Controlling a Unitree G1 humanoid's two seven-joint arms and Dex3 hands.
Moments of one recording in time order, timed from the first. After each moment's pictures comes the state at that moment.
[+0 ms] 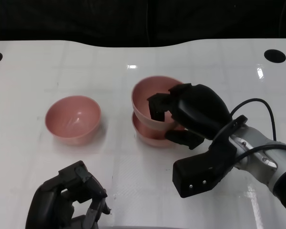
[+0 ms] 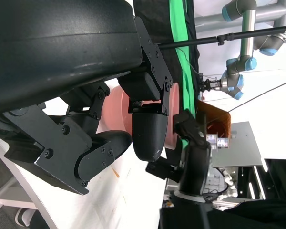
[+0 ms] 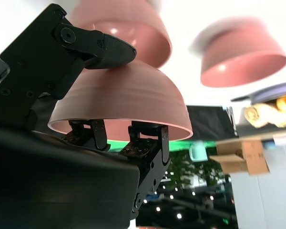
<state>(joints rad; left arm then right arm) 0.27 -0.03 0.00 0.06 -0.22 -0.50 -0.32 -0.74 -0.17 0.56 0.80 -0.85 -0.48 -0.40</state>
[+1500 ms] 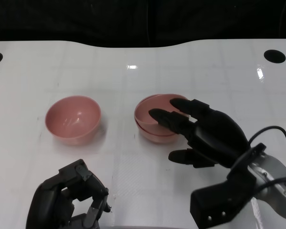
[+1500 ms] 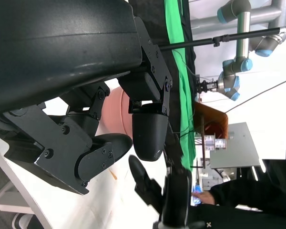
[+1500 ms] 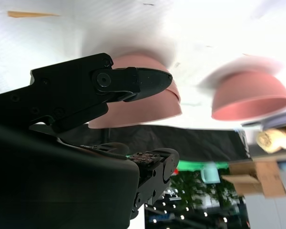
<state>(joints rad) 0.26 -0.04 0.01 0.06 -0.20 -0.51 -0.31 -0.46 -0.31 0.53 0.43 -0.81 -0.43 -0.32</state>
